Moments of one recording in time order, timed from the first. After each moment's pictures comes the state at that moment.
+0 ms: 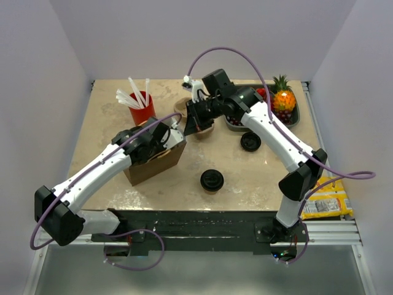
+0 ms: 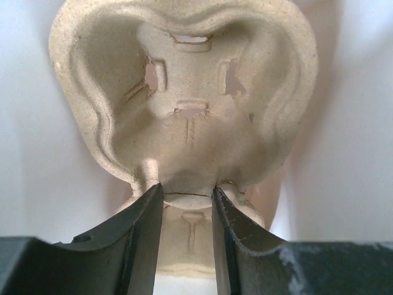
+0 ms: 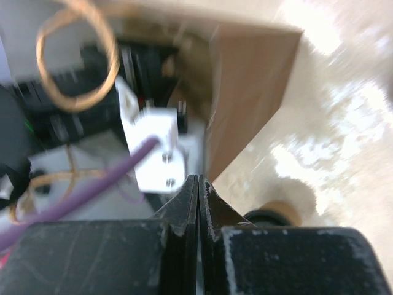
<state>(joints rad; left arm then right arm) -0.64 1.27 1.15 -0.94 -0.28 0.43 0.70 1.80 1.97 -1.01 -0.51 0.26</state>
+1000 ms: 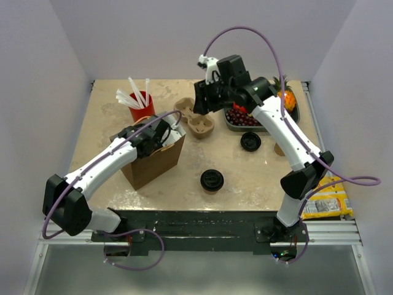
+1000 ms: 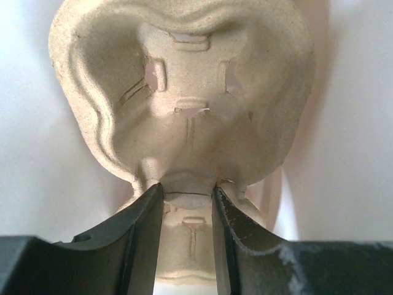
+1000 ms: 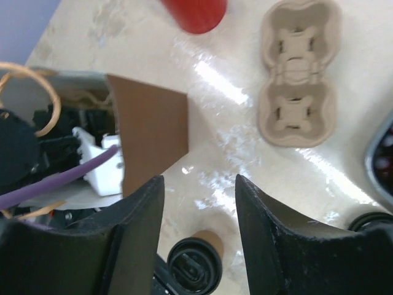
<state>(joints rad) -0.57 1.37 1.13 -0.94 -0.23 0.45 0.63 1.79 2.08 -0.97 -0.21 0.17</state>
